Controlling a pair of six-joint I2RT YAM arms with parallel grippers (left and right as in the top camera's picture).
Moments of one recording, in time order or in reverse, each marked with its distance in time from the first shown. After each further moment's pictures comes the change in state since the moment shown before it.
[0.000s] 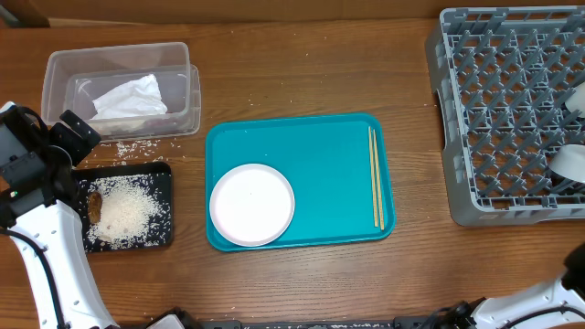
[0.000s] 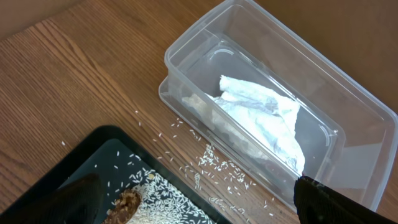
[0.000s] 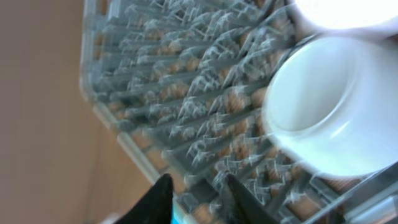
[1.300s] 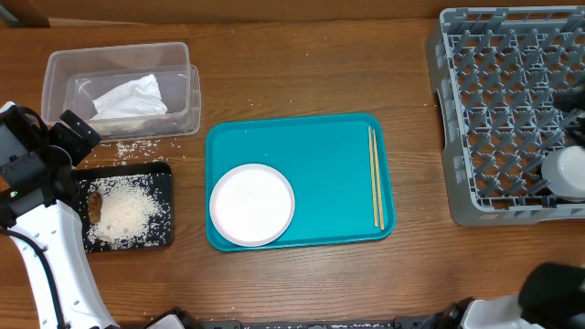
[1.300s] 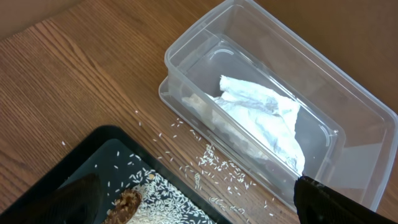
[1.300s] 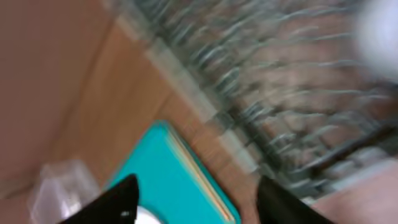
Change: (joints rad) left arm 0.000 0.000 0.000 0.000 0.000 0.000; right arm 0.336 -0.280 0.011 -0.233 0.127 0.005
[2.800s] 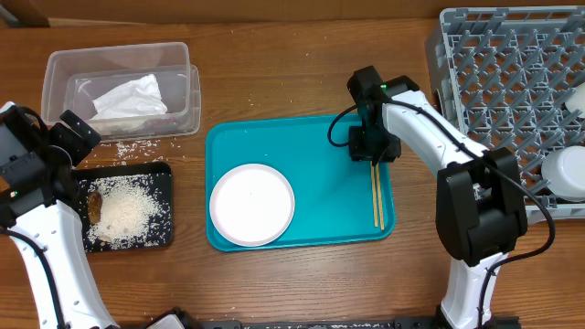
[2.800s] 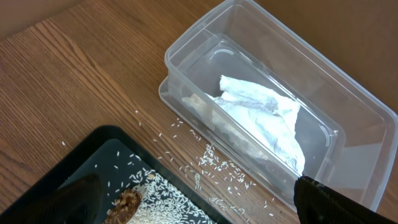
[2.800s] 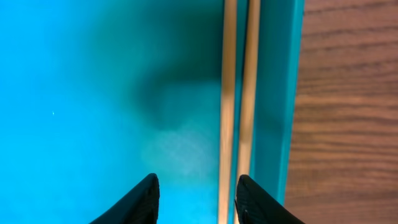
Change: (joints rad) left arm 0.000 0.000 0.000 0.000 0.000 0.000; right arm 0.921 0.409 -0.373 0.413 0.473 0.091
